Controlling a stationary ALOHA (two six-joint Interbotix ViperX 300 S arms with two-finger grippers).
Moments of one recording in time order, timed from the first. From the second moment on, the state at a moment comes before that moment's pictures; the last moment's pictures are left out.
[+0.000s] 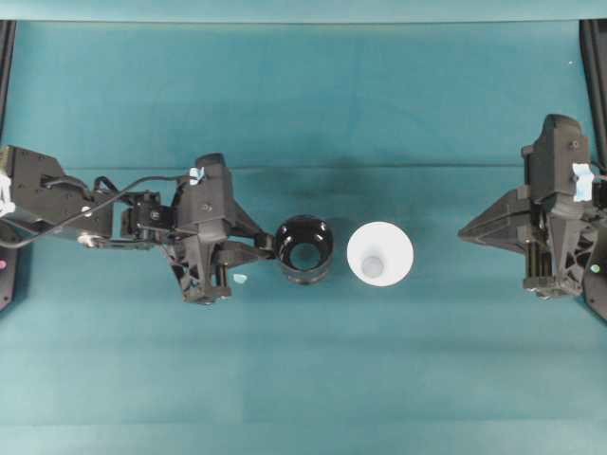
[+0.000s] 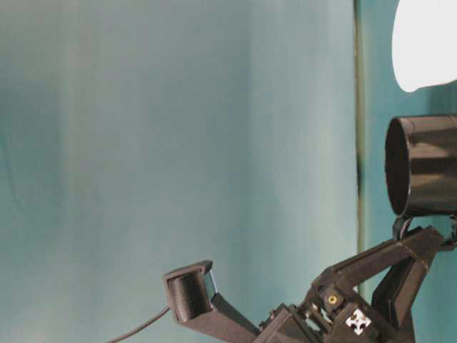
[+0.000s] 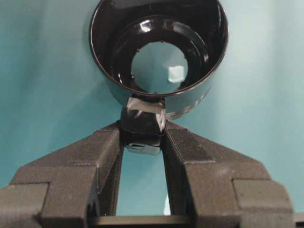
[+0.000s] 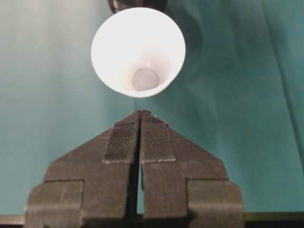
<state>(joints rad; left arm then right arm) 0.05 0.02 0.83 0.02 -0.22 -0.08 -0.05 -0.73 1.04 0.05 0.42 0.07</state>
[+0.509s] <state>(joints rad) 0.05 0.08 0.80 0.02 -0.22 -0.08 -0.05 -0.73 1.04 0.05 0.42 0.07</state>
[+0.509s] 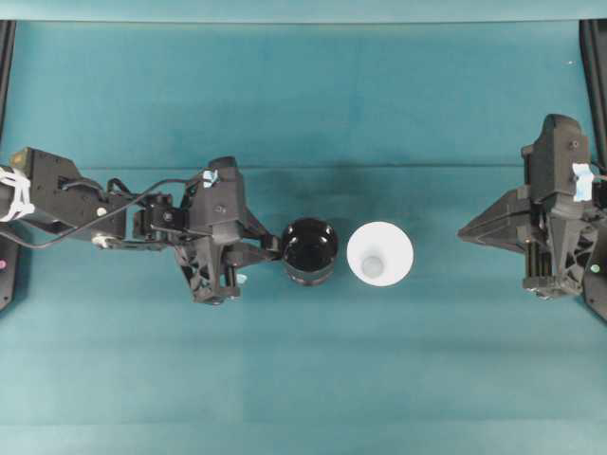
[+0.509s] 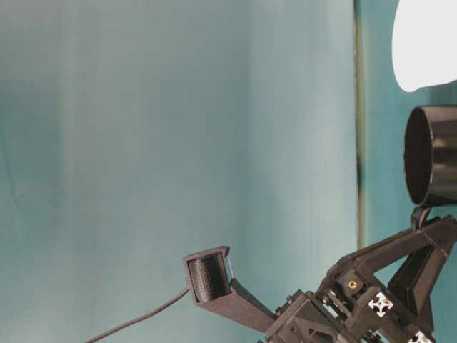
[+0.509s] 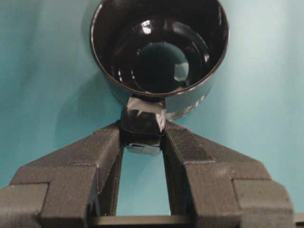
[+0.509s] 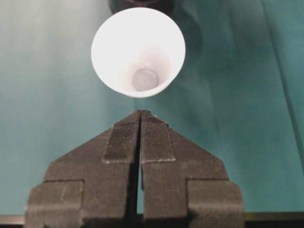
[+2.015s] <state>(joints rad) 0.05 0.08 0.77 0.02 -0.14 -0.08 -0.05 -0.73 1.04 0.05 0.42 0.07</state>
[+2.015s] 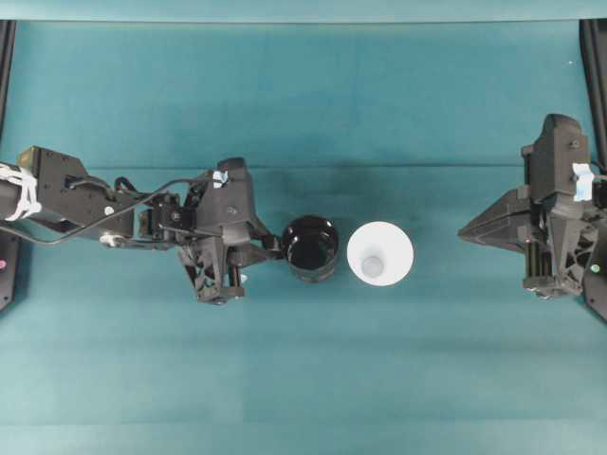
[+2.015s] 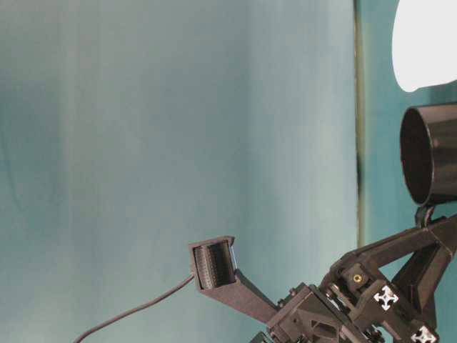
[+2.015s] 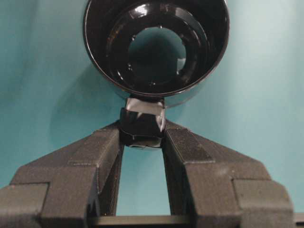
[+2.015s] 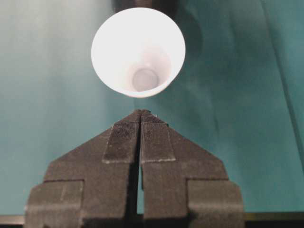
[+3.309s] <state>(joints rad) 0.06 0.07 0.76 0.02 -0.12 -0.08 -0.05 -0.73 1.04 0.05 0.42 0.07</state>
